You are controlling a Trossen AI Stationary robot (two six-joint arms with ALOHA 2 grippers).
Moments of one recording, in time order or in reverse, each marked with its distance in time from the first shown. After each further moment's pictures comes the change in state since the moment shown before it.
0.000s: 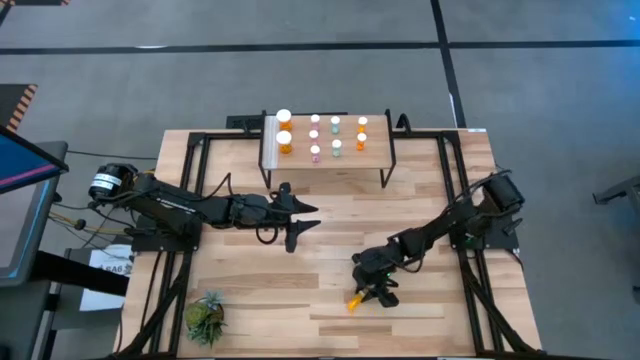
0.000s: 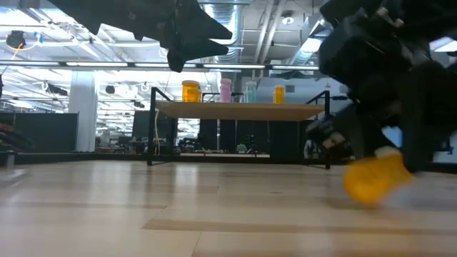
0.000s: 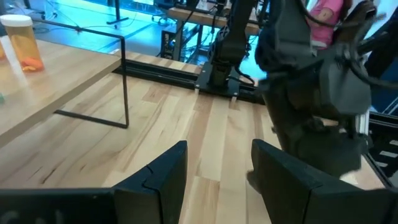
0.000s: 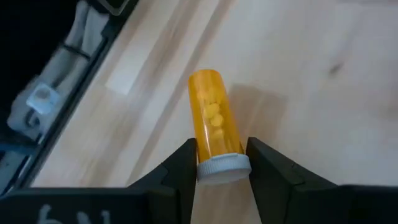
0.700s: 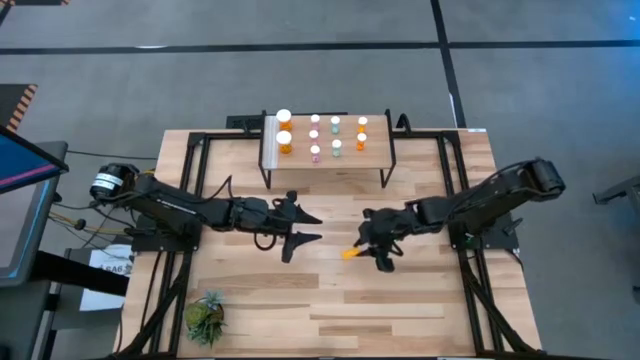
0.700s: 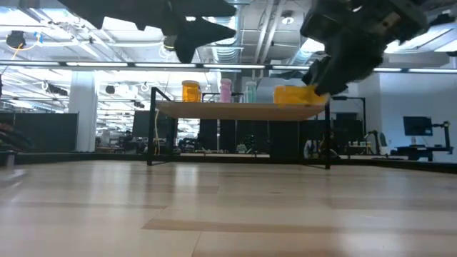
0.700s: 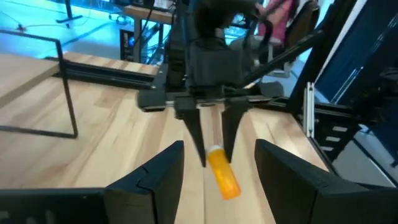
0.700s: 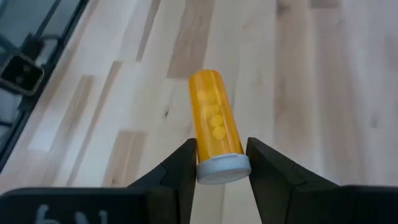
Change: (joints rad) left arm -0.036 0.010 0.028 0.002 0.131 0.010; right arm -0.182 -0.390 0.005 -0.354 0.251 -0.033
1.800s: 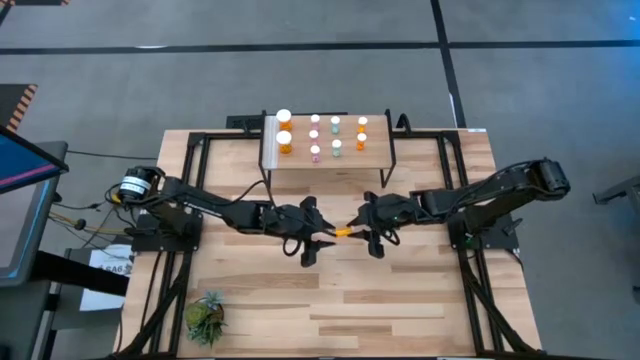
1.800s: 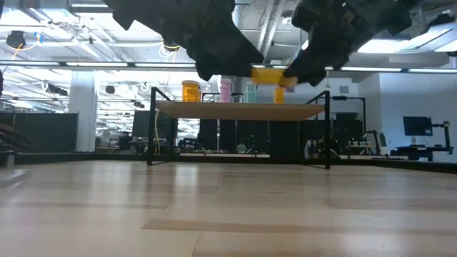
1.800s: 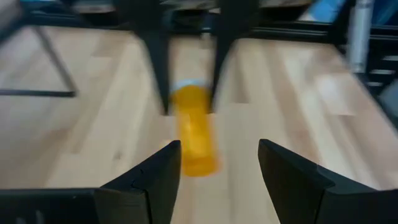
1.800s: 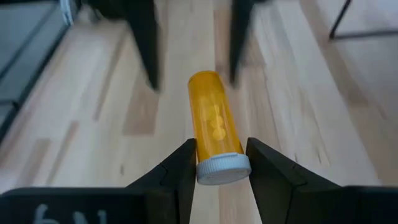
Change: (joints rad) left arm 0.011 0.235 0.254 -0.302 -0.003 0.081; right arm -0.077 -0.060 0.001 0.083 0.127 0.003
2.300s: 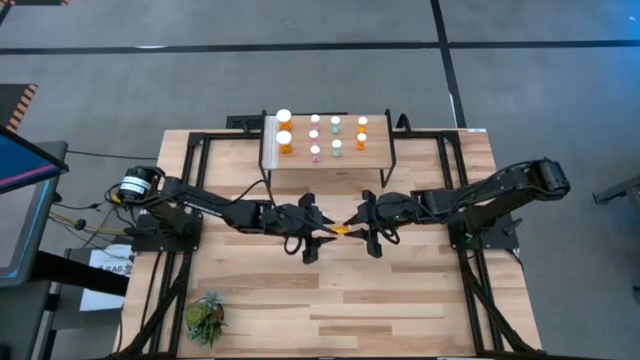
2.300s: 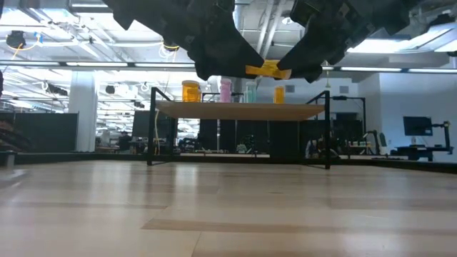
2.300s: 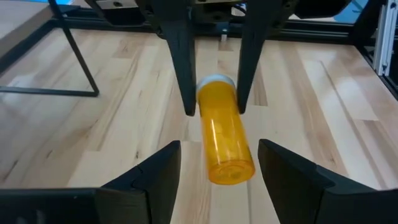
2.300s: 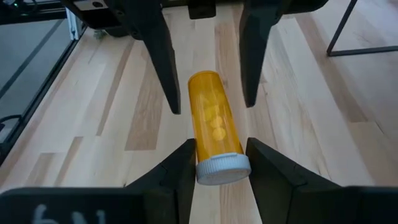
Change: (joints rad) left arm 0.001 0.000 0.000 -0.003 -0.073 0.005; right arm 0.000 0.000 0.000 0.075 -0.001 0.000
